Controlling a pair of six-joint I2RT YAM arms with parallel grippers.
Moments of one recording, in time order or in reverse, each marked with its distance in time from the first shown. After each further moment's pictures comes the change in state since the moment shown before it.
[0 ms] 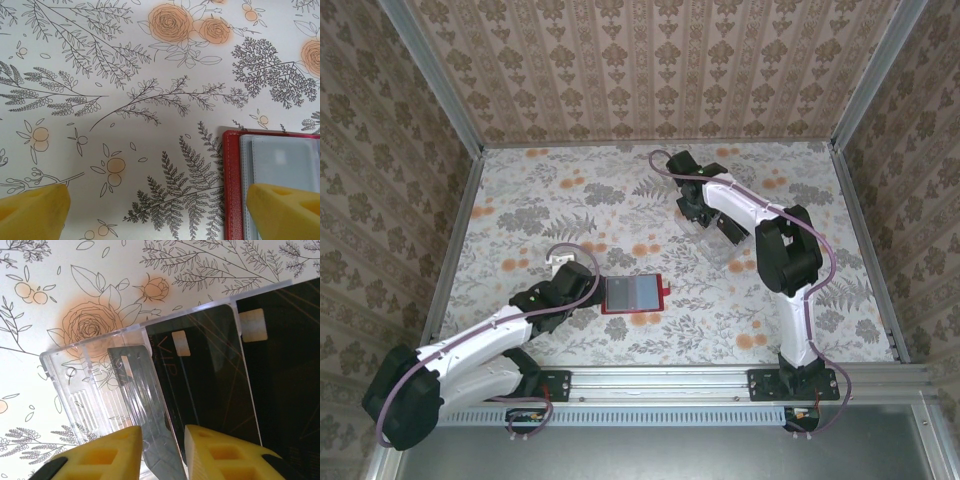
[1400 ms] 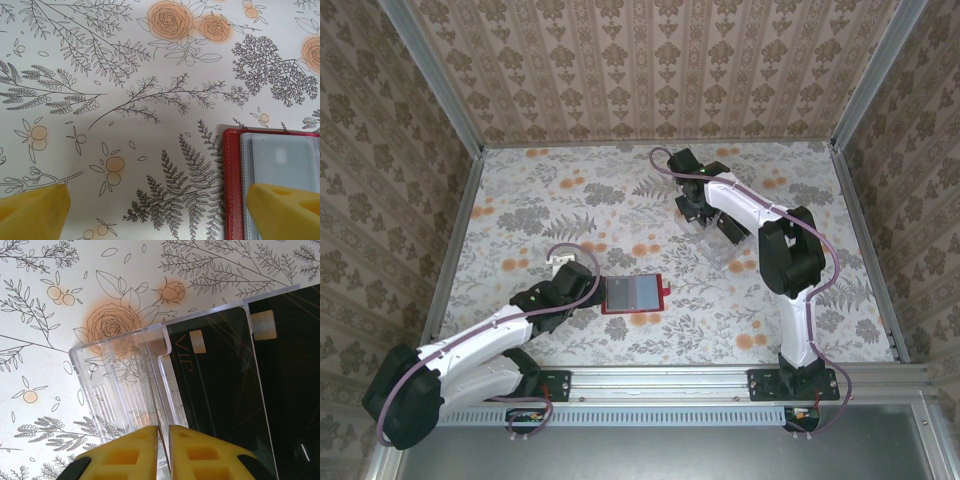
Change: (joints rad) left arm 0.000 0.006 0.000 0.001 0.004 0.000; right arm -0.001 -0.024 -0.005 0.000 -0.061 0.001
